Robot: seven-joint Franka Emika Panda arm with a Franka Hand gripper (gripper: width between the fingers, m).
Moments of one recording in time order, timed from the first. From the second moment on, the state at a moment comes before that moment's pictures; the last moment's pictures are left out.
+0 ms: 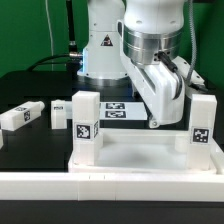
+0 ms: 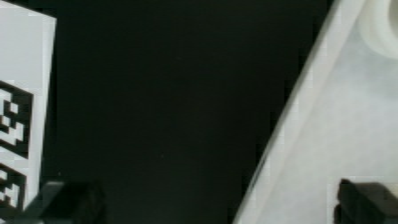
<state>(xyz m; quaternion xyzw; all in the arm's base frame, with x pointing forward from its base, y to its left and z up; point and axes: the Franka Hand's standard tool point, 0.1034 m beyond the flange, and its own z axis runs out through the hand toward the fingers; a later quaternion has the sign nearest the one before) 0.501 0.044 0.057 0.78 -0.62 -0.12 0.07</state>
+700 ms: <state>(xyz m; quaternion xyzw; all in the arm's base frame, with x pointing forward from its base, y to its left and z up) 0.491 0.045 0.056 0.76 -0.60 -0.20 0.13</state>
